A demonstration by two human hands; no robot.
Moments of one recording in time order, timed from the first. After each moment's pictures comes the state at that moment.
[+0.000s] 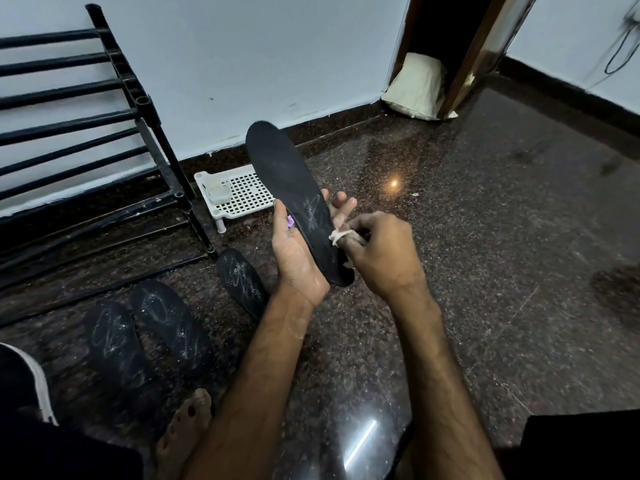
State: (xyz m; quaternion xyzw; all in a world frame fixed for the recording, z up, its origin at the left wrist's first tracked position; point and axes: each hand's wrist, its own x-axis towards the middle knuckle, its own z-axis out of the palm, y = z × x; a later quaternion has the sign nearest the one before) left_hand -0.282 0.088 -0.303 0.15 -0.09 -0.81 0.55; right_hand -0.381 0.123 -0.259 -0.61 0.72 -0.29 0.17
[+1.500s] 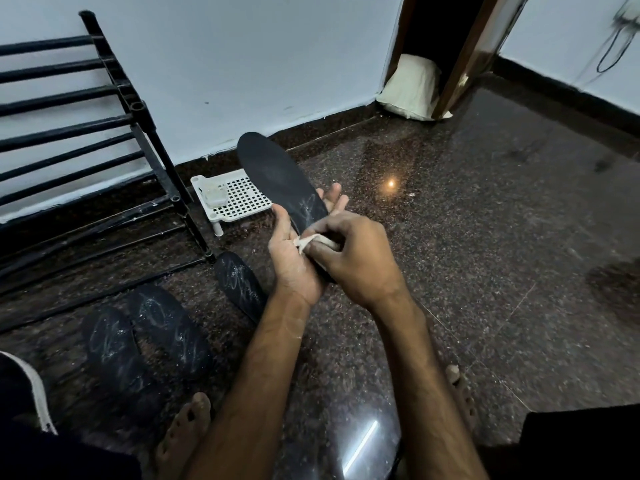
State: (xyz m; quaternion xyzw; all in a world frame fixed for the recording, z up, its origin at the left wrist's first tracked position) left_hand -0.286 0.088 -0.306 0.16 -0.10 -0.80 0.57; right_hand -0.363 0.133 -0.250 -0.66 0.62 -0.35 0.24
